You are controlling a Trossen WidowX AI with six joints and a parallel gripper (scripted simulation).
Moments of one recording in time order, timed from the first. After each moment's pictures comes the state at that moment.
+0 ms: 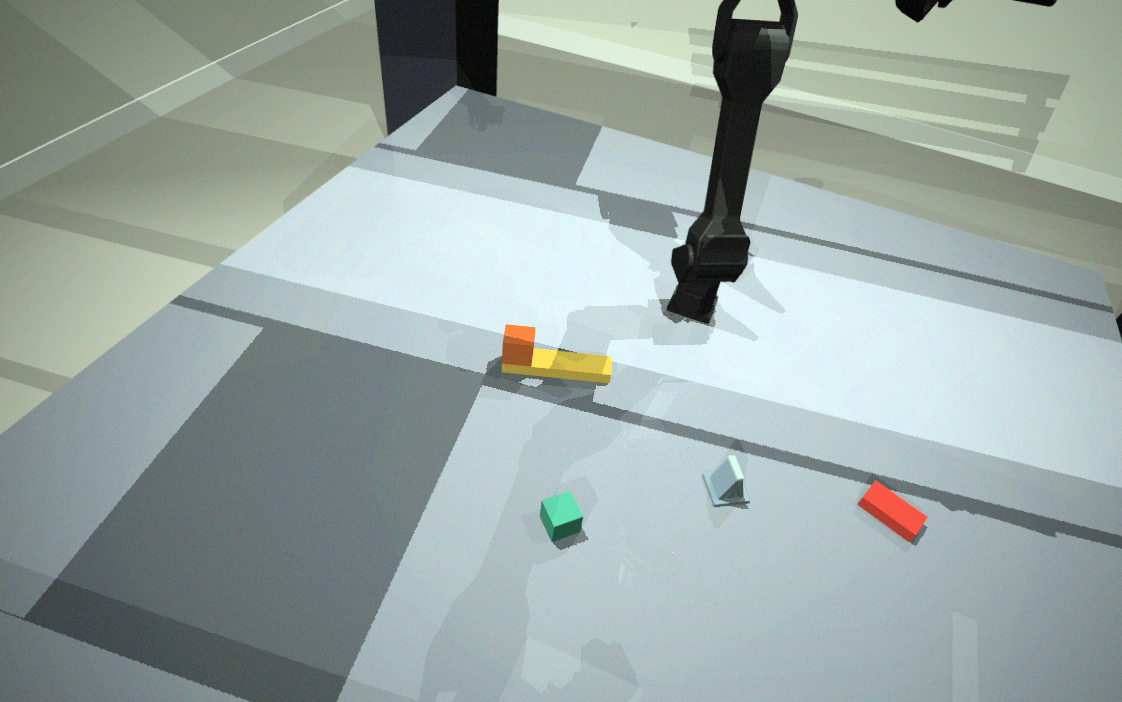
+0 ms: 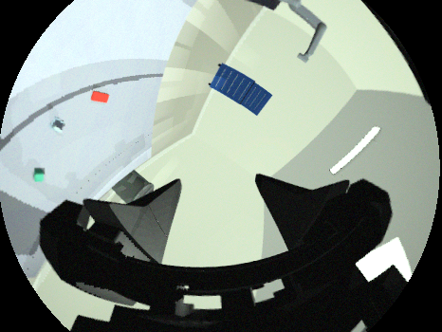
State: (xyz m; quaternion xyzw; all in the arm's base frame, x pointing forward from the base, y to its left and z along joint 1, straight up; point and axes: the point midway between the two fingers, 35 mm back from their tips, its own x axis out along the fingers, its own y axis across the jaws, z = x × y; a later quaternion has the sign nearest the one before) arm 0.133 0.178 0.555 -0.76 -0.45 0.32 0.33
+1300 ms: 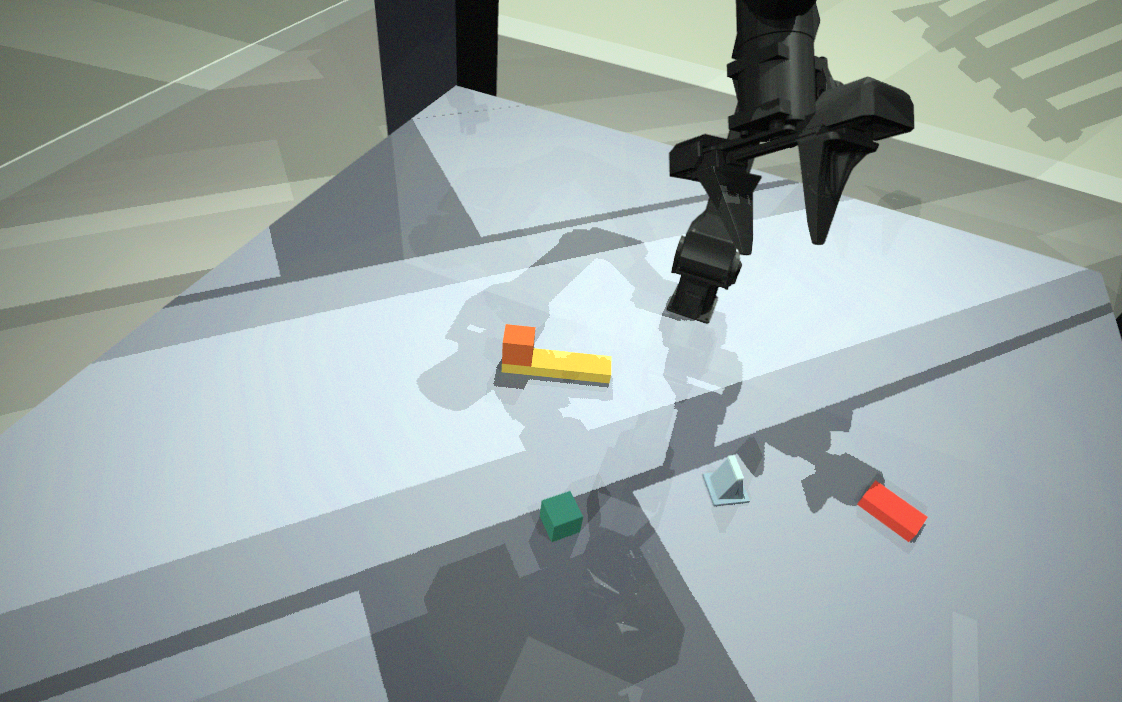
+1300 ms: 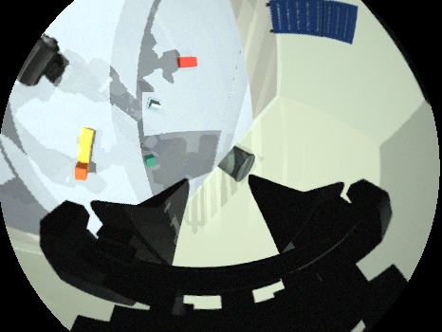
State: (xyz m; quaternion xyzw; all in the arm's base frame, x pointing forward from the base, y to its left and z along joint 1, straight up) arm 0.295 0.059 0.373 -0.81 -0.01 0.43 0.39
